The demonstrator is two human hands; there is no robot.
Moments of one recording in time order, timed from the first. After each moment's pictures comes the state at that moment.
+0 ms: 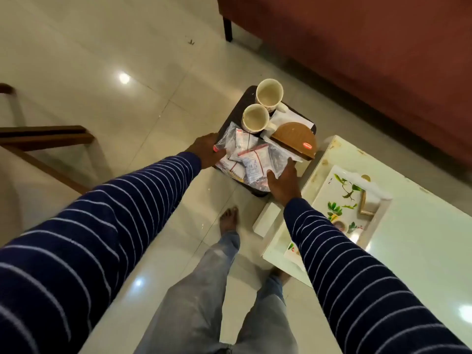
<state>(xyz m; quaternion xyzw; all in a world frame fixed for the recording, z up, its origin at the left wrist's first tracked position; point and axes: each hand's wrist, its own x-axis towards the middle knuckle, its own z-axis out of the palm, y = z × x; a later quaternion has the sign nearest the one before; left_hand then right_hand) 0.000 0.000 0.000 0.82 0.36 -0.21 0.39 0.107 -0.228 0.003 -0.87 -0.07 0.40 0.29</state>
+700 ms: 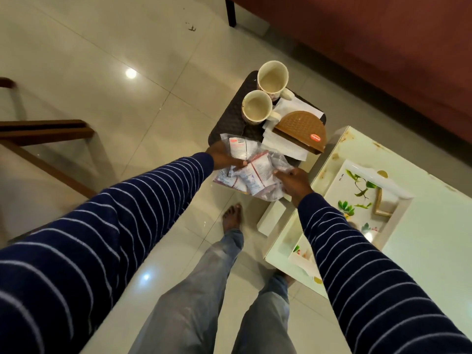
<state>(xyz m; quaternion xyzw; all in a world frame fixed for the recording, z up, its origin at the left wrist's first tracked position) 0.019 -0.038 -0.052 0.67 0.41 -0.27 0.56 0.129 -0.256 -0.068 -0.73 0.13 0.51 0.43</state>
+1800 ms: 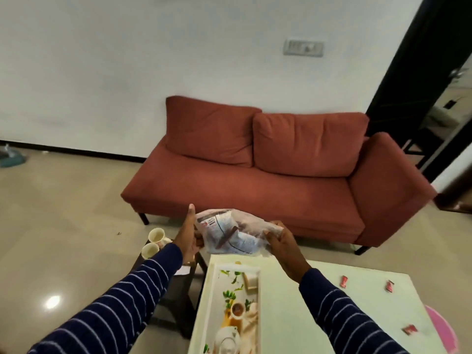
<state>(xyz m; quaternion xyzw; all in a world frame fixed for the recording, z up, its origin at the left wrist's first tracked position) 0.100 -0.357 0.373 0.52 0.33 -0.05 0.79 0.184 -0.618 0.353 -0.67 -0.13 0.22 0.70</state>
